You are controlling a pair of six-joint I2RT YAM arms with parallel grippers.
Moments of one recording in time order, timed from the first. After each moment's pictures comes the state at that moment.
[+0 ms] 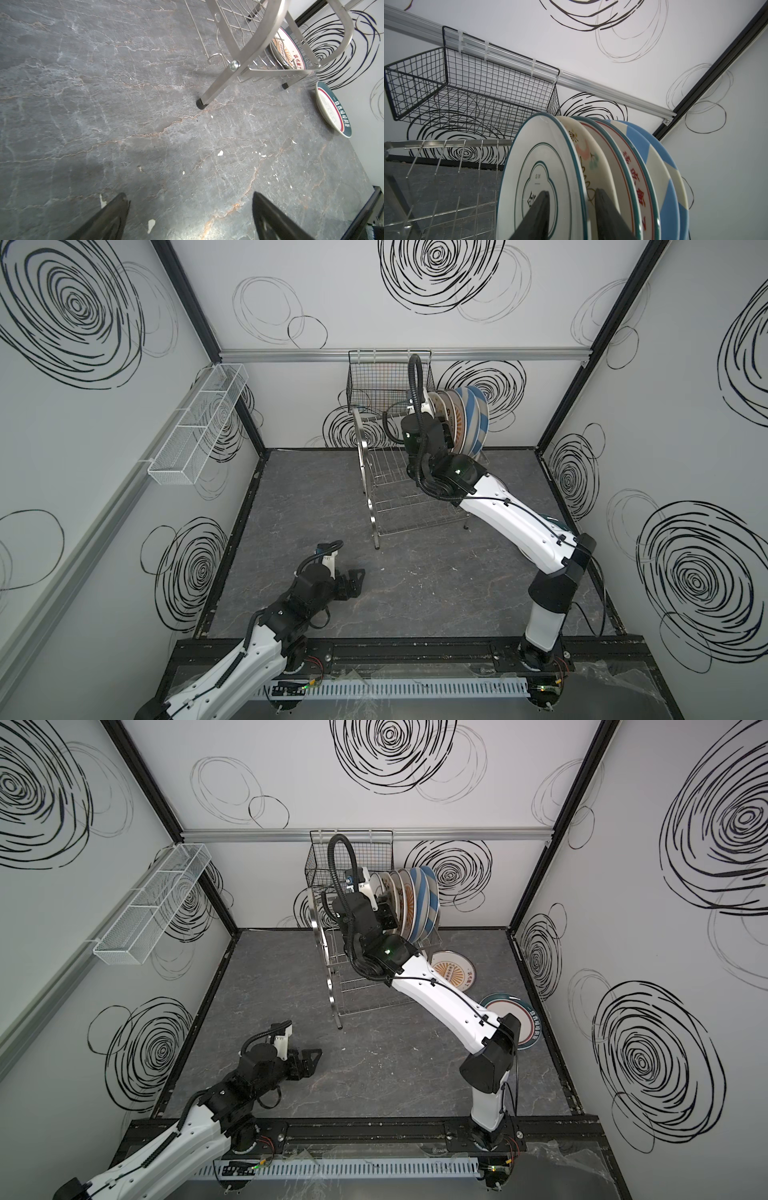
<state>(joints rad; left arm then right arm) -0.54 0.55 0.14 -0.21 0.02 -0.61 0.85 1.83 2.05 -0.42 1.07 -0.16</state>
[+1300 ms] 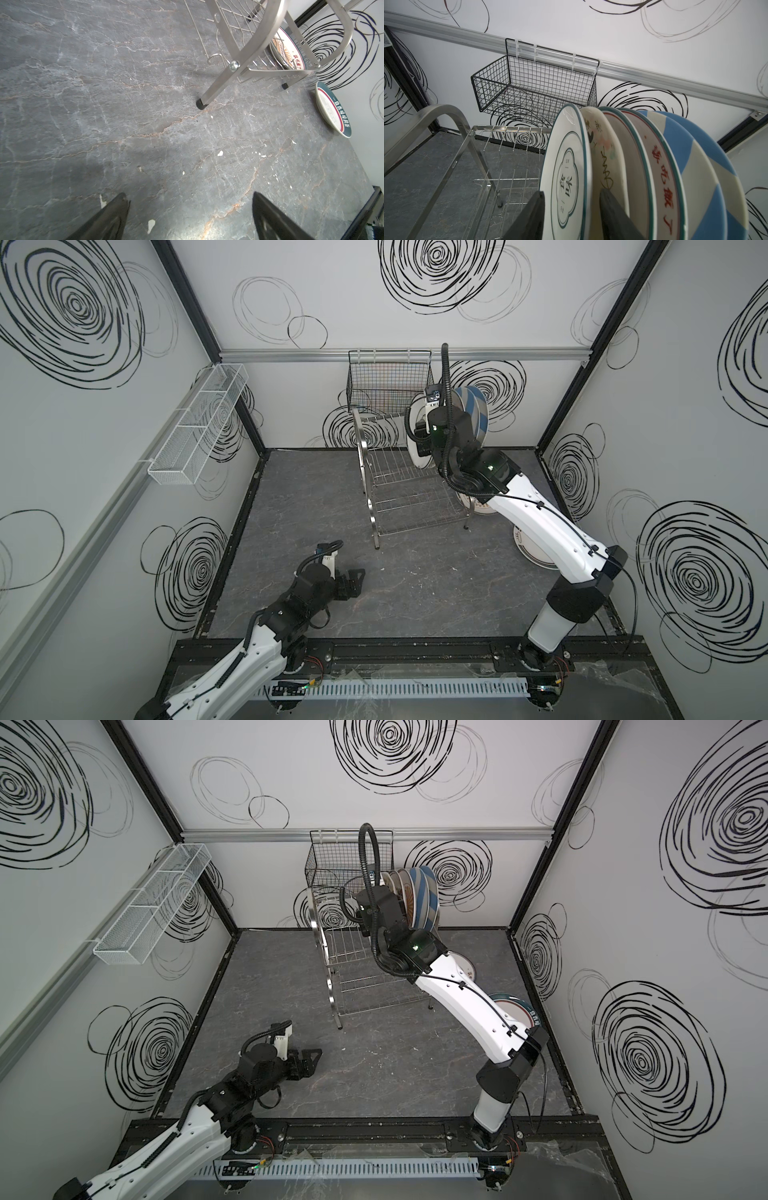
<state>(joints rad) -0.54 0.54 0.14 -0.21 0.01 -0.61 0.78 1.71 2.02 -0.60 0.68 0.06</state>
